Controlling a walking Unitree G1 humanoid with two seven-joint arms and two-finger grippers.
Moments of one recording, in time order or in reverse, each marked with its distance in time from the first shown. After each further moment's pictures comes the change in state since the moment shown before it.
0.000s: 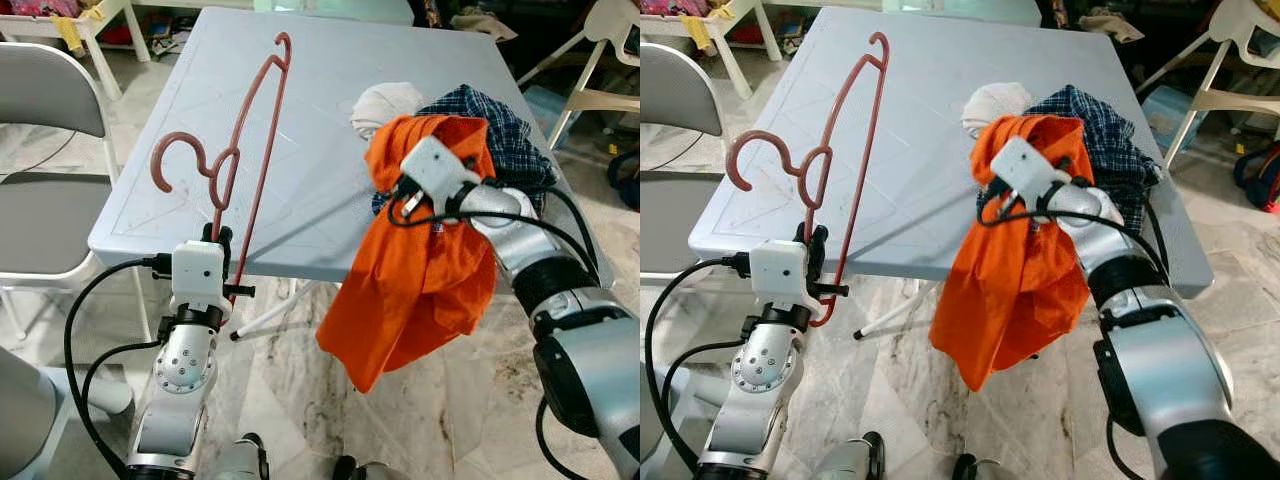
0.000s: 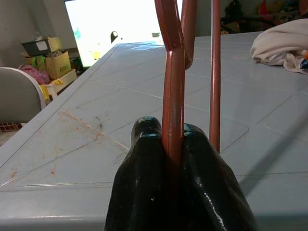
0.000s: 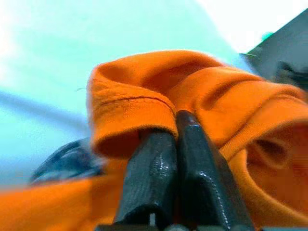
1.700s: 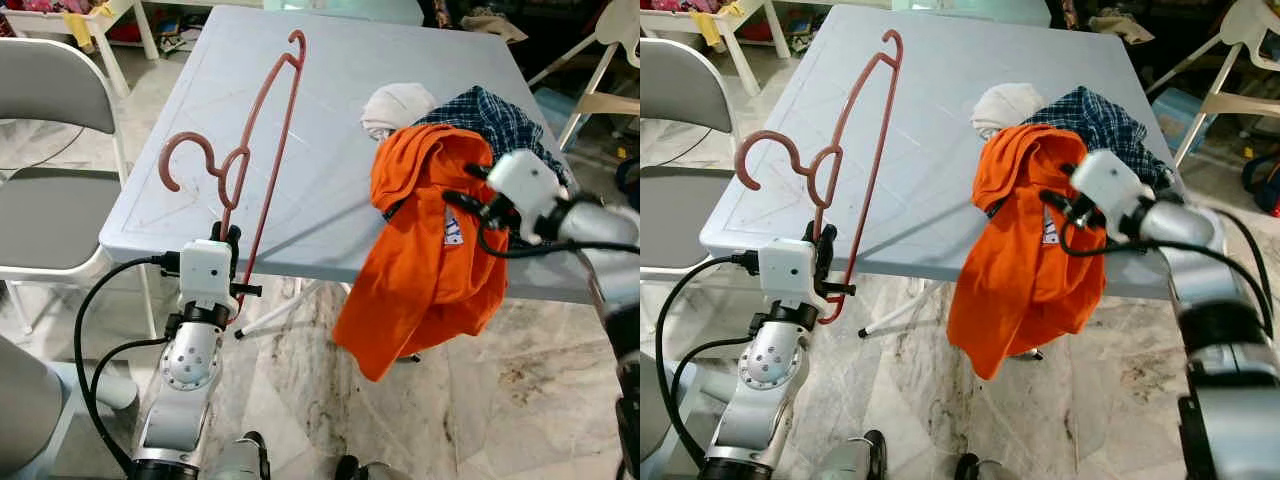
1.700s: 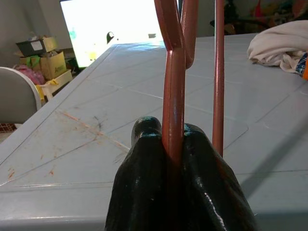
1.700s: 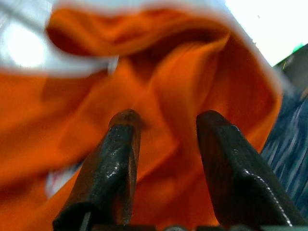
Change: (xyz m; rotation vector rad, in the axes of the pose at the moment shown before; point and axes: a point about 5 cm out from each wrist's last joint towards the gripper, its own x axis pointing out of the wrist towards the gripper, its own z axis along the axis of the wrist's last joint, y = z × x) left arm 0.003 -0.005 -0.002 -0.008 -0.005 -0.031; right arm -0.082 -0.036 -0.058 0.020 -0.037 0.207
